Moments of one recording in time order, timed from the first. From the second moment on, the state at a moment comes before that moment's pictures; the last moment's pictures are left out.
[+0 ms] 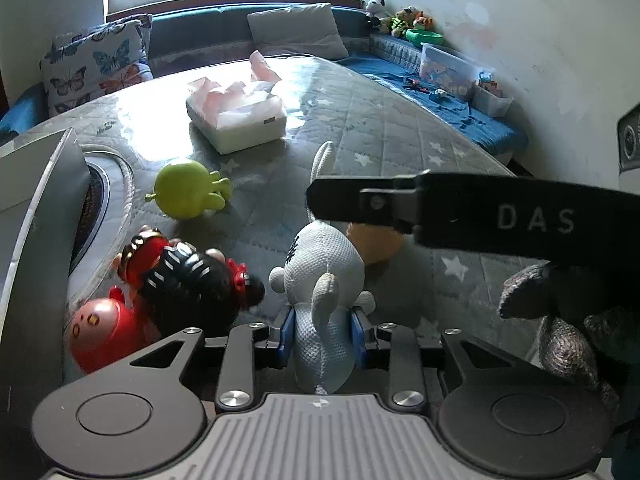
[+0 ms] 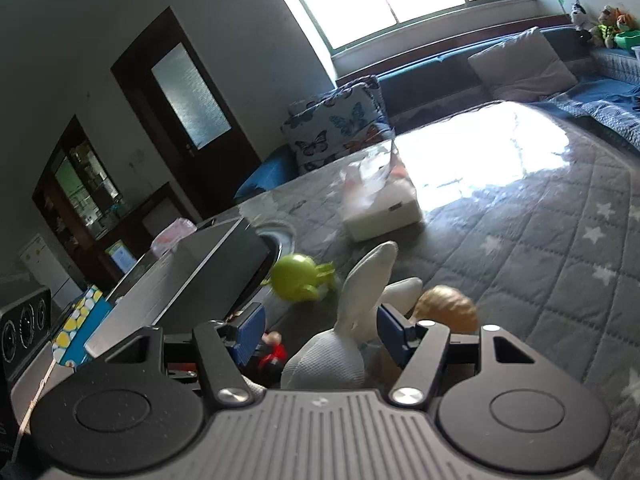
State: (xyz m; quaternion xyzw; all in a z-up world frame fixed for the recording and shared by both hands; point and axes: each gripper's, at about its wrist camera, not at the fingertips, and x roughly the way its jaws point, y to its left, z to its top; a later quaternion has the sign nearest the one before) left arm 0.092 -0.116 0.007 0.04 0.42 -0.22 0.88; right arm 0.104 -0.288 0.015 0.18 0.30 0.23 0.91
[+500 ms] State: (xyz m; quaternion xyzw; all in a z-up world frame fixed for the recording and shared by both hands) left arm 0.057 -0.088 0.004 0.04 0.42 -0.22 0.88; right arm 0.082 -0.270 -0.011 0.18 0.36 0.24 0.88
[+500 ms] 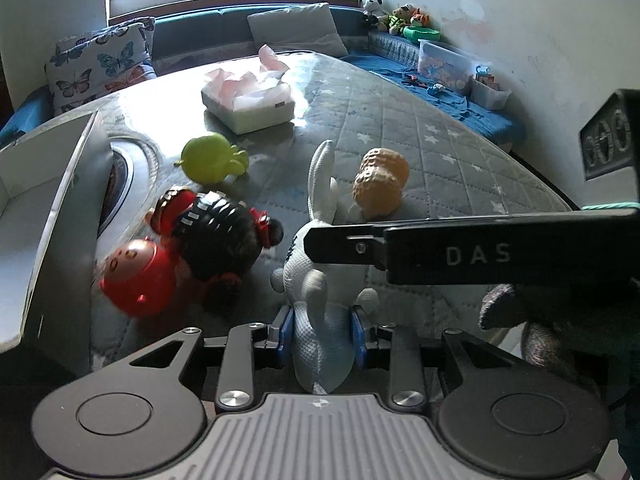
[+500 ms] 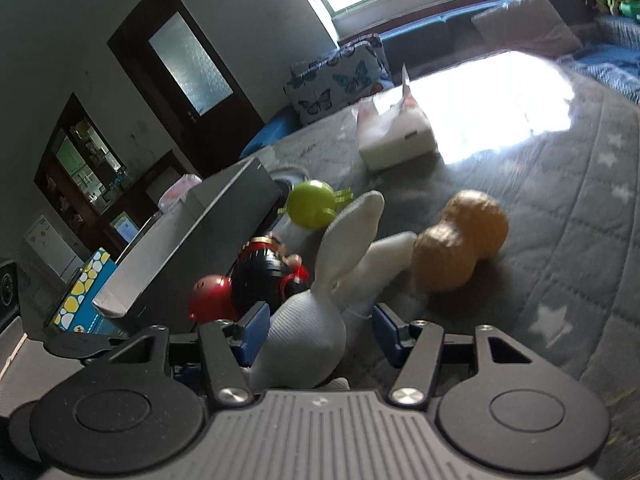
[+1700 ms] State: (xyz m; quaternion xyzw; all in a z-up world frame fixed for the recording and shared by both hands) left arm 0.077 0.078 0.086 -0.05 0.34 -0.08 0.94; right arm 0.154 -0.112 0.078 0.14 0.30 0.39 0.86
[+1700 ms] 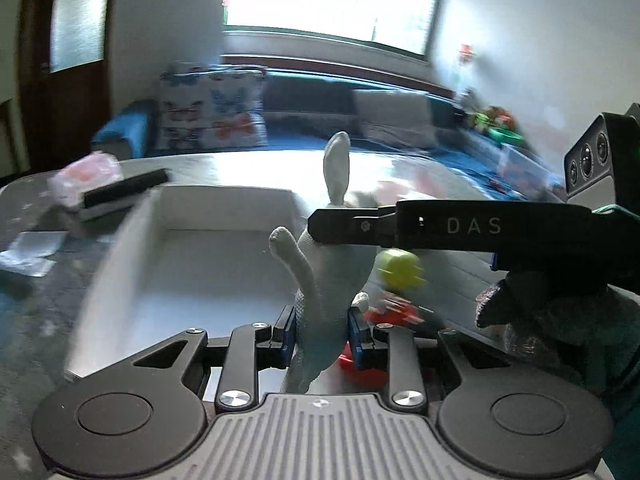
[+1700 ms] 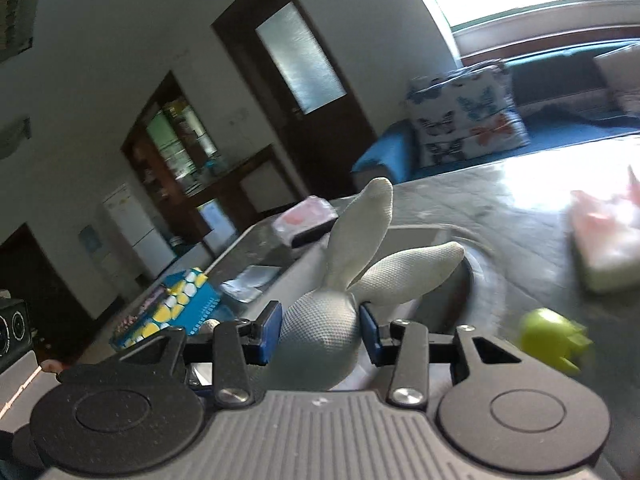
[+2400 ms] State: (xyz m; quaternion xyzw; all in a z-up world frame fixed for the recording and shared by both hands) left arm 0.129 0.165 0.043 -0.10 0.42 0.02 0.90; right arm 0.254 0.018 0.016 0.14 0.45 0.40 0.78
